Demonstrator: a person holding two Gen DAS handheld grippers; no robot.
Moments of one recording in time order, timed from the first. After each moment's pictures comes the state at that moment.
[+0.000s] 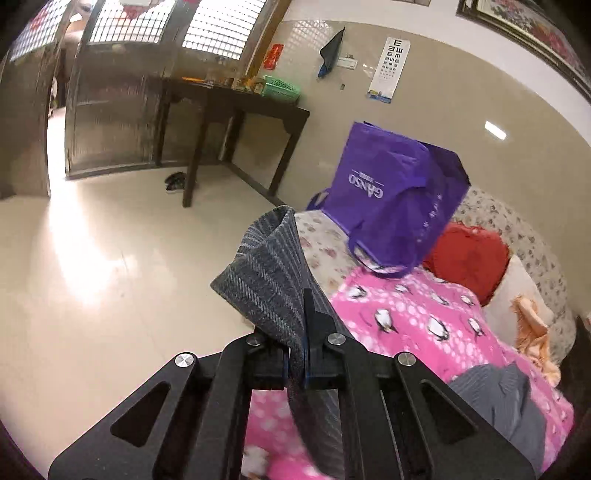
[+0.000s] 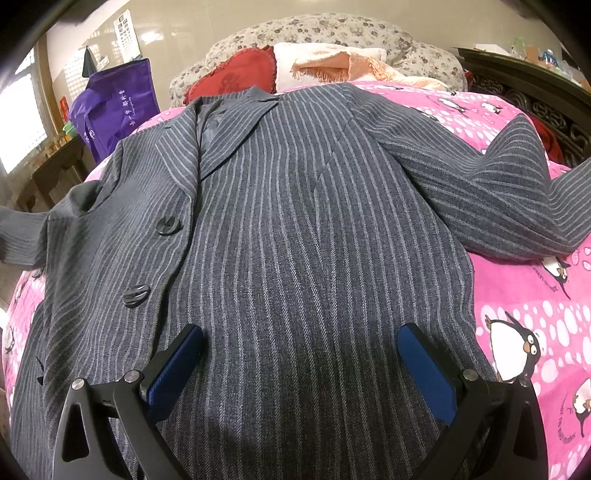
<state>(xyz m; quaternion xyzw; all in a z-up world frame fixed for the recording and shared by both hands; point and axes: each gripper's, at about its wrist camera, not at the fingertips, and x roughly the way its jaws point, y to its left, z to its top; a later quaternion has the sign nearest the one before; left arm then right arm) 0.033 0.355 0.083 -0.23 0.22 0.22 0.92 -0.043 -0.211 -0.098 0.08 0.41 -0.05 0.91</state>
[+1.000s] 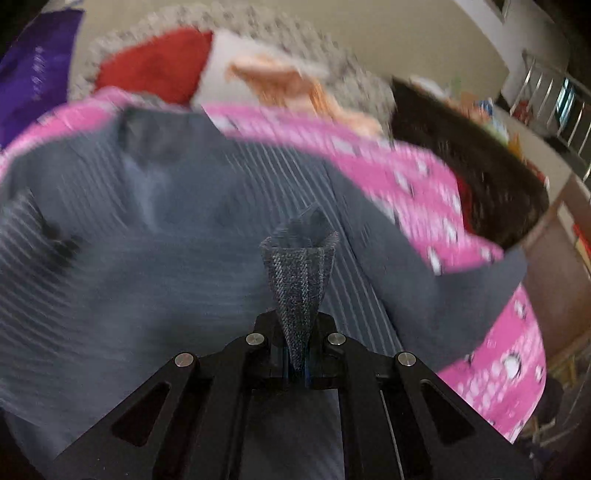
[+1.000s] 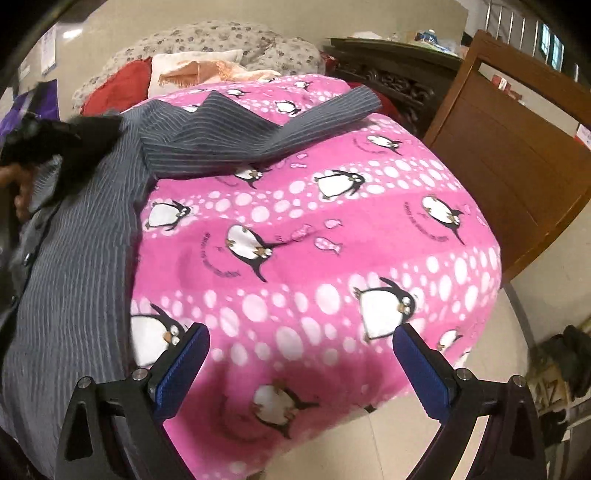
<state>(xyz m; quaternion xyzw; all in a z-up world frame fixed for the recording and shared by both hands) 0.090 -0.172 -0.009 -0.07 0.42 -0.23 0.88 -0.268 -0.353 -0.041 0.04 0.44 -0.25 0.86</state>
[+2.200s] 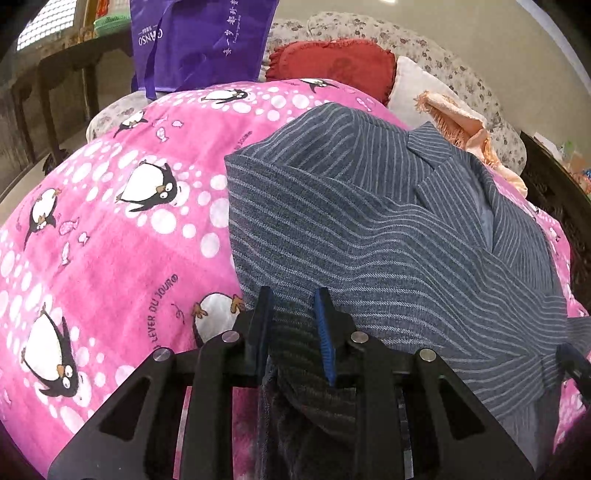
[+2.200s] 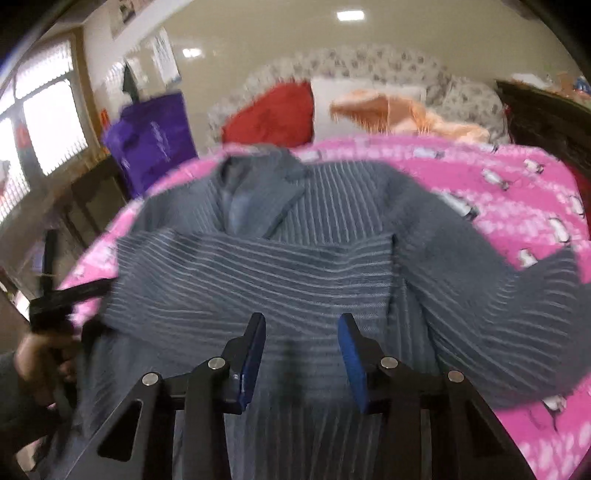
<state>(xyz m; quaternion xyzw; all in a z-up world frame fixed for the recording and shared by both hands) 0.097 0.054 -0.033 -0.11 0.41 -0.01 0.91 0.031 -0.247 -0.048 0.07 0.38 0.03 0.92</state>
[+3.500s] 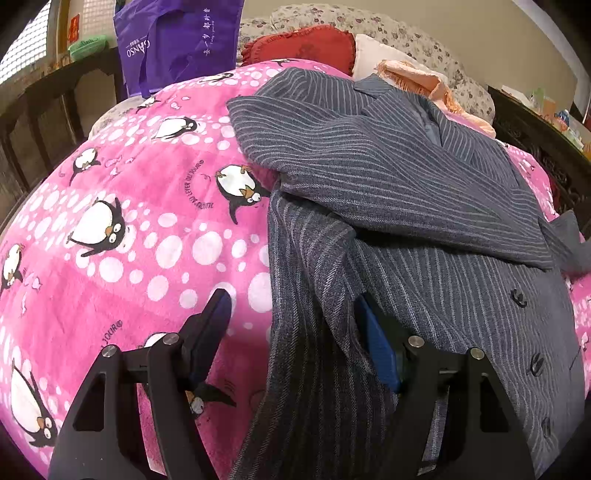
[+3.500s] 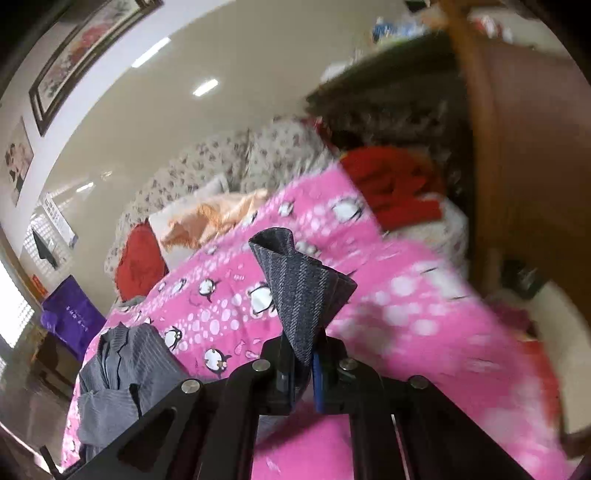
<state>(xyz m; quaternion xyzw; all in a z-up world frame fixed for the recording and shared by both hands) -0.003 0.064 -0.051 -0.05 0.42 -0.05 0.90 -0.111 -0.599 0.030 0.27 0.24 -0.15 0.92</state>
